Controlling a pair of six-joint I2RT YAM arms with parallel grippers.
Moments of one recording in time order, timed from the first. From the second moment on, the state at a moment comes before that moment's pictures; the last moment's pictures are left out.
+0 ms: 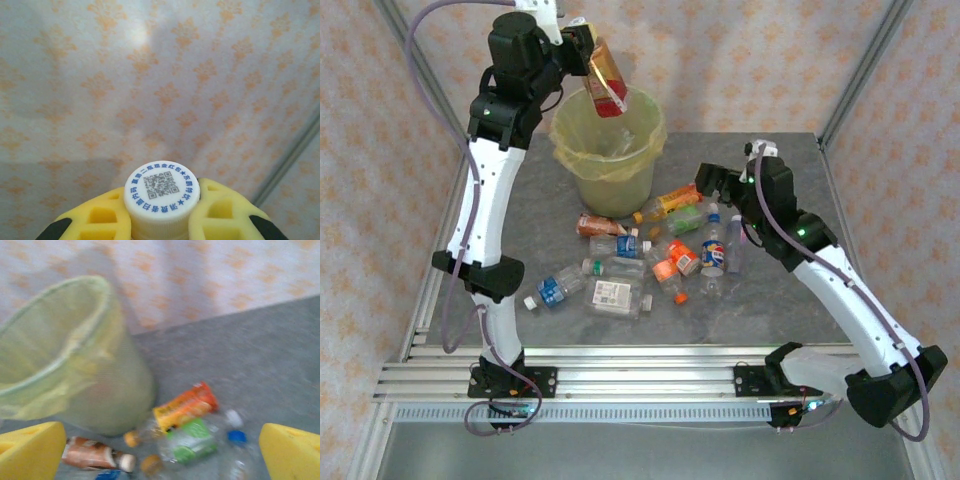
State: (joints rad) left arm -0.28 1.97 2.65 -0.70 -0.02 -0.26; right arm 0.49 1.12 1.24 -0.55 0.26 0.50
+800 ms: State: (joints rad) left arm -0.27 2.29 2.67 -0.82 -0.19 -0.05; right arm 0.39 1.21 1.20 -0.95 0.49 0.70
